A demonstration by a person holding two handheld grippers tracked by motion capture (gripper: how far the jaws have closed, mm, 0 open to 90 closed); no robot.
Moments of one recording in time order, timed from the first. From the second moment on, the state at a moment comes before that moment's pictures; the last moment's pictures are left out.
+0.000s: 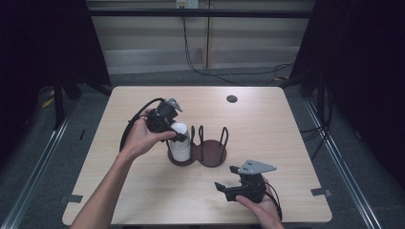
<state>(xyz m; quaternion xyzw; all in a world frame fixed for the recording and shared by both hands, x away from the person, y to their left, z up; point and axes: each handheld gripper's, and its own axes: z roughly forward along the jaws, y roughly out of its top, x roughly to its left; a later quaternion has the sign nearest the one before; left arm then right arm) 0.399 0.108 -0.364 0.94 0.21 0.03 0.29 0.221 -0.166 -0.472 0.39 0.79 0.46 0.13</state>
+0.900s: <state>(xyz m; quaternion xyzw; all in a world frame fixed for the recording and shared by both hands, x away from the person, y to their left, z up) 0.393 0.119 -0.347 0.92 0.21 0.04 0.32 0.221 -0.167 -0.472 0.39 0.79 0.46 0.13</state>
